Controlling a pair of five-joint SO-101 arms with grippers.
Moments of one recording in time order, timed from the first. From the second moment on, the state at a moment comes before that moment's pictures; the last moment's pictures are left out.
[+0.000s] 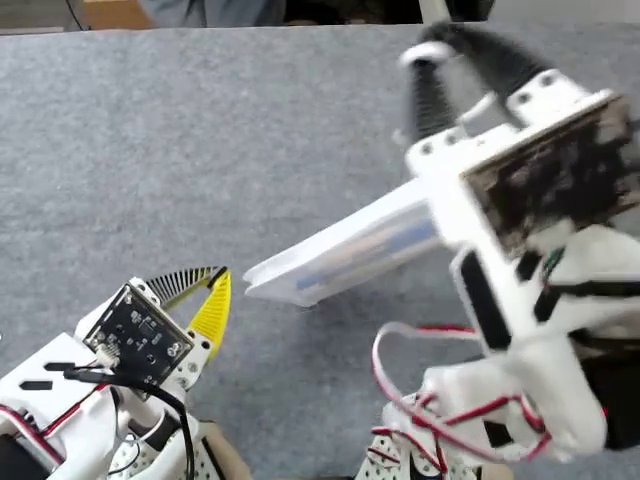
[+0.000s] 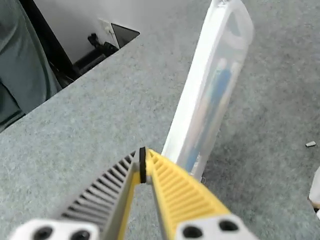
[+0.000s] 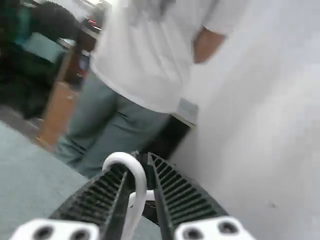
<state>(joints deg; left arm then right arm) 30.0 -78.7 27.5 85.1 -16.0 -17.9 -7.2 -83.7 99.7 28.4</state>
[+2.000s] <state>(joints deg) 53.4 -79.3 44.5 82.5 -26.8 -50.0 -5.8 -64.1 90.6 21.3</state>
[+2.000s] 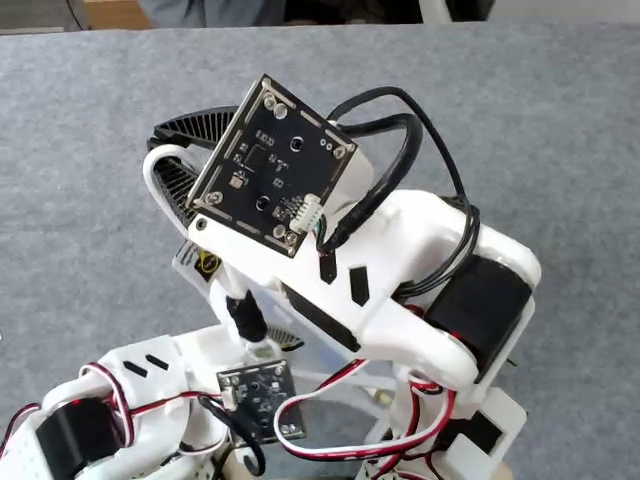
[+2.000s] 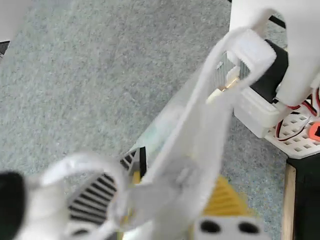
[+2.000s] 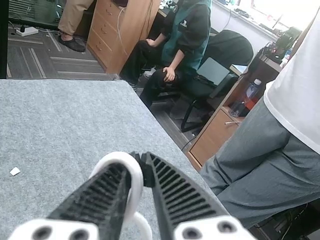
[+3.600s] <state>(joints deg) 37.9 -78.2 24.6 86.8 -20.3 -1.2 -5.8 -60.6 100.7 21.3</state>
